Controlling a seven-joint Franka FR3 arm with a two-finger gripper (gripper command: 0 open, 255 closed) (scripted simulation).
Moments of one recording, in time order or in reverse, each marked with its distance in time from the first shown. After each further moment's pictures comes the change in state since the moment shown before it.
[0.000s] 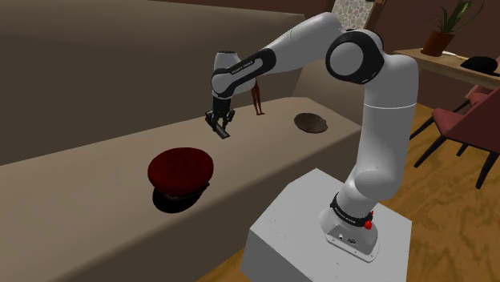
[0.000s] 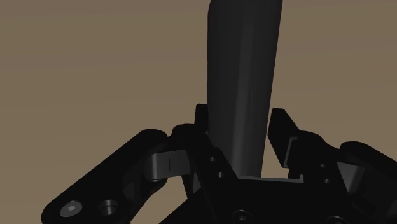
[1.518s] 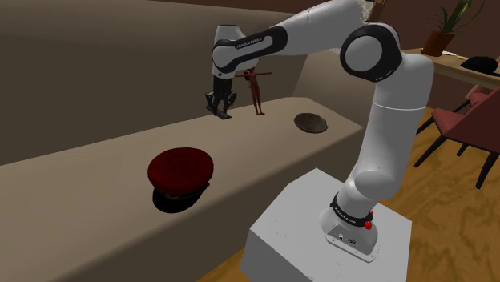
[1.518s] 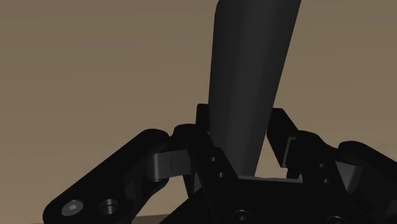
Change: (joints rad) arm -0.001 -0.102 -0.002 0.091 -0.007 -0.196 0.013
